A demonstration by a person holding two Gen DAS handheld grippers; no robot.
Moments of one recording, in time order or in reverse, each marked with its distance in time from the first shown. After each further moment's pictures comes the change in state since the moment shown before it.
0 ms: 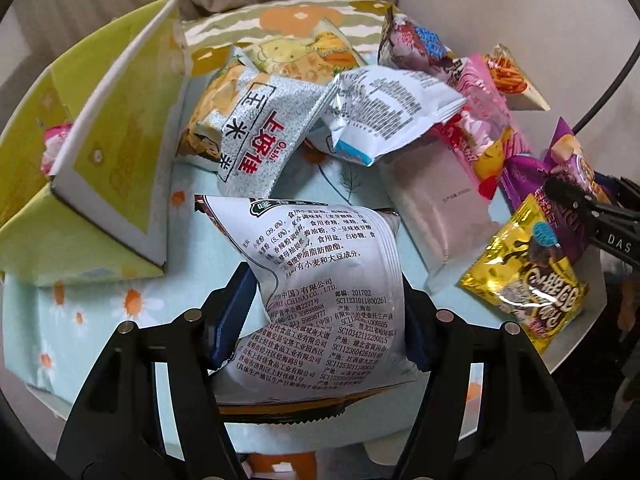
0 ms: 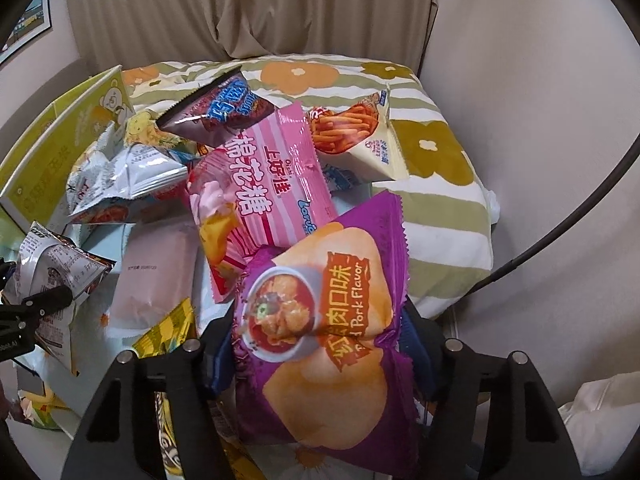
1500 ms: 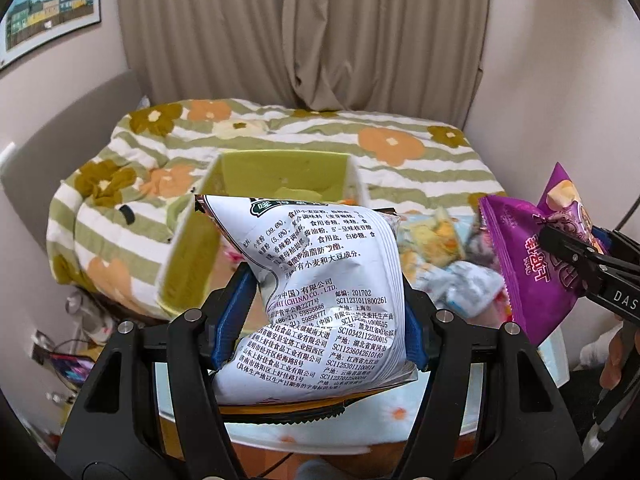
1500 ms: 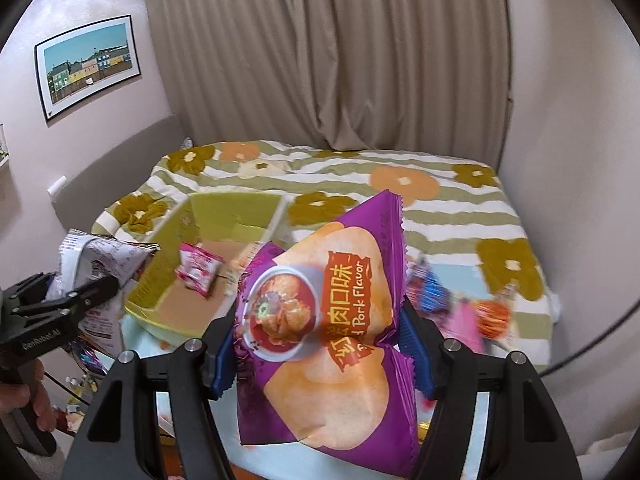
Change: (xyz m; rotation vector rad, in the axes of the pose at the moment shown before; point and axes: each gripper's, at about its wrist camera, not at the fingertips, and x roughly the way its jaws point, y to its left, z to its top) left arm -0.205 0.169 0.036 -0.202 -0.327 0.133; right arm -0.149 0.167 0.111 -0.075 -0.258 0.263
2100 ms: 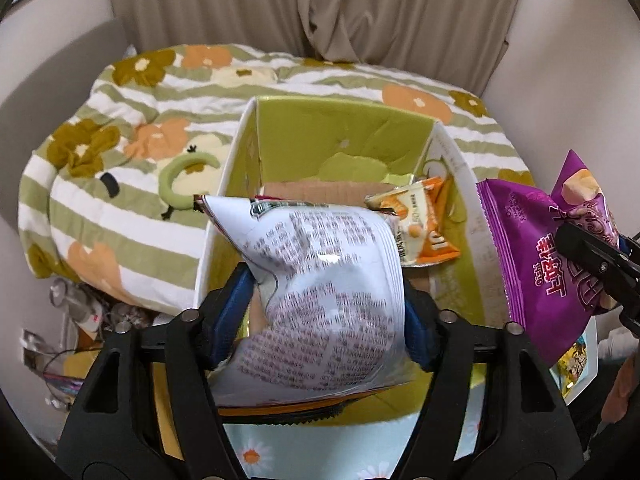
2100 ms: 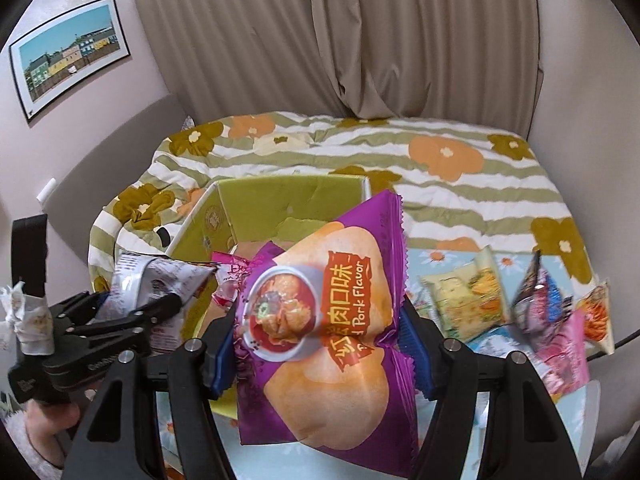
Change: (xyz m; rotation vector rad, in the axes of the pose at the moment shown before) left arm 0.141 0.118 0.023 -0.030 0.189 -0.066; right arm 0.122 0.113 0.036 0.070 0.124 0.008
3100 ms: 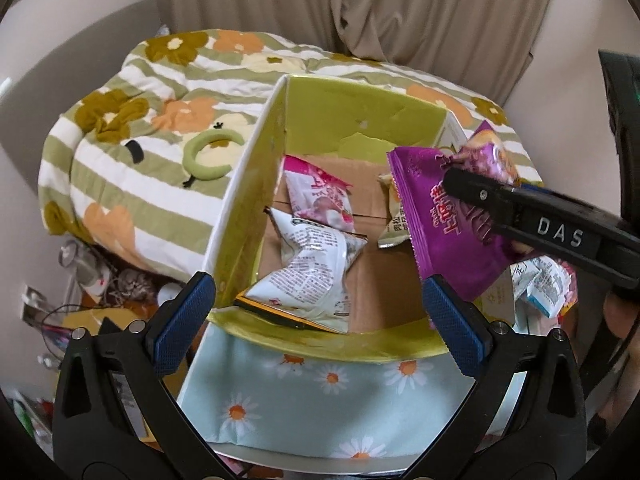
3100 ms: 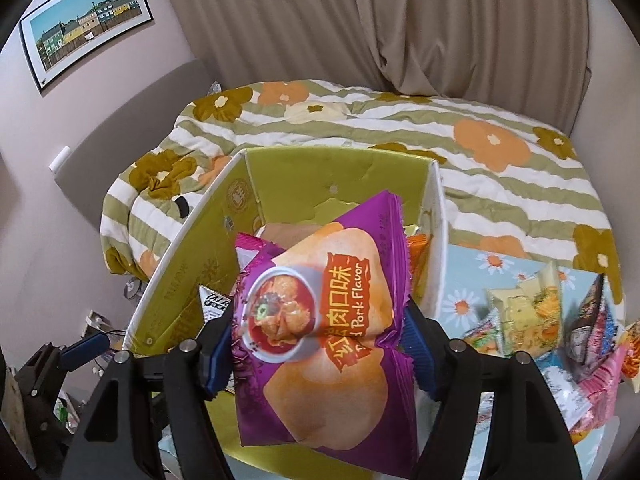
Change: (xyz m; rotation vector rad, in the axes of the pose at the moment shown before) left arm -0.033 -0.007 -0.038 -0.114 -0.001 0.070; right arm 0.067 0.030 0.016 -0.081 0.107 0.100
